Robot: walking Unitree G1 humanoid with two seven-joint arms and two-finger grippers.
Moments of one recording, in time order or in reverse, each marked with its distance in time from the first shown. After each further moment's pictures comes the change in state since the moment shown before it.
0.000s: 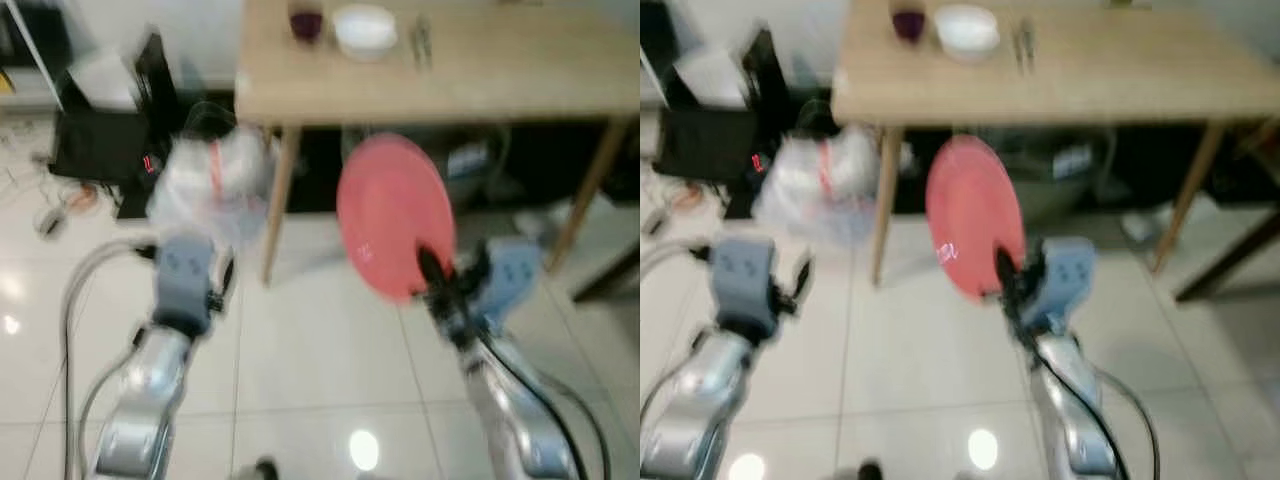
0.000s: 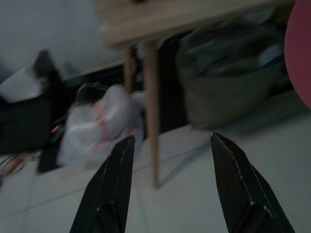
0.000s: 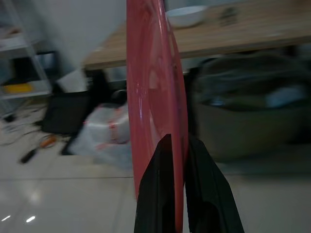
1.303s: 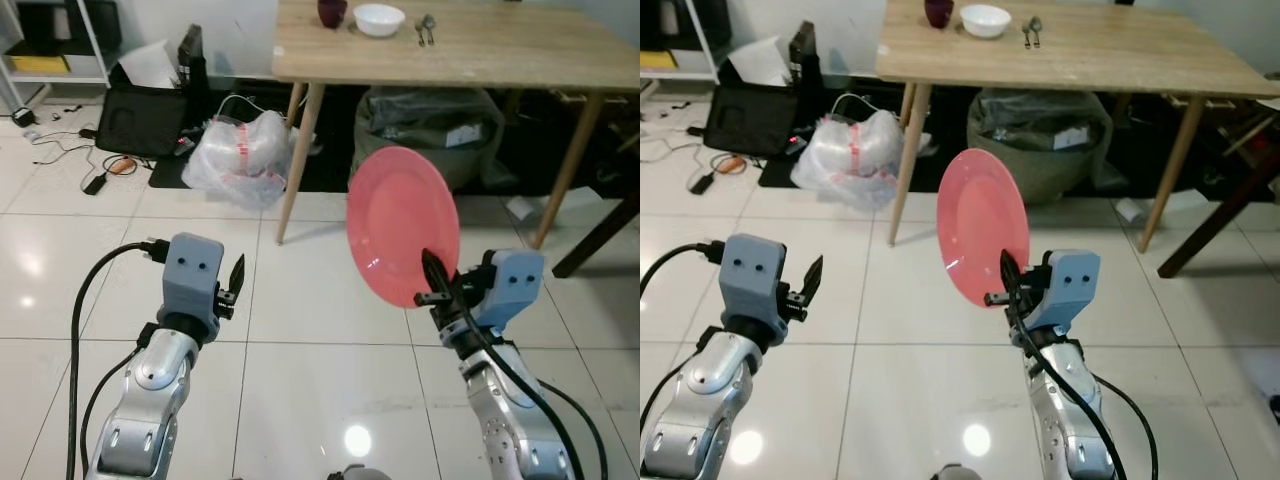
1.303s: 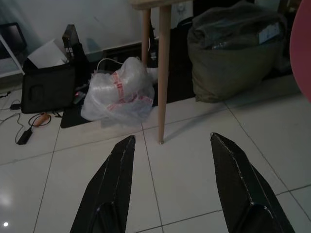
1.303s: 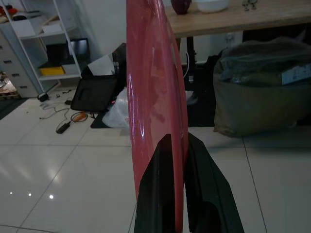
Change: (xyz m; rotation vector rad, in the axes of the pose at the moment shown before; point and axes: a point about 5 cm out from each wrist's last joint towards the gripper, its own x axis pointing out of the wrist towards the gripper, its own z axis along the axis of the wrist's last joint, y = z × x) left arm 0.001 0.001 -0.004 -0.020 0.040 -0.001; right arm -0.002 0.000 -0.003 0.005 0.009 -0.005
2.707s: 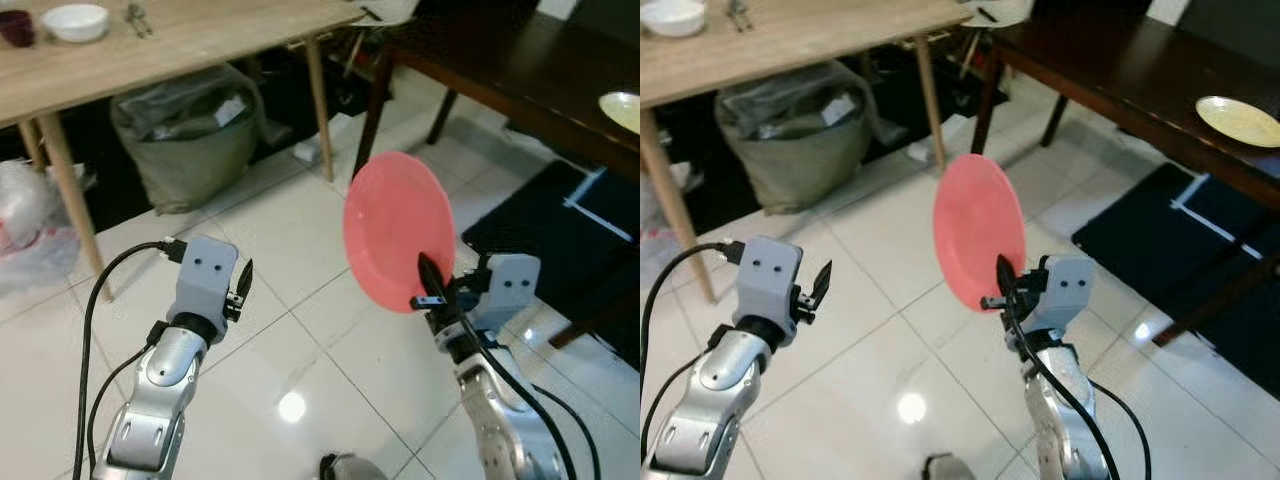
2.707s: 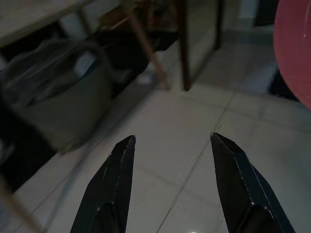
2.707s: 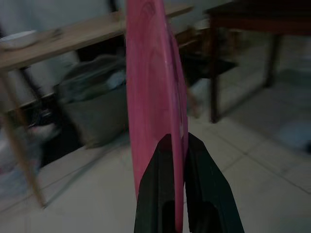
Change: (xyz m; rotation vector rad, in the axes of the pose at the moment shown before) left arm 0.005 -0.012 -0.003 0.042 0.027 -0.043; right arm -0.002 0.002 -0.005 0.020 0.019 -0.010
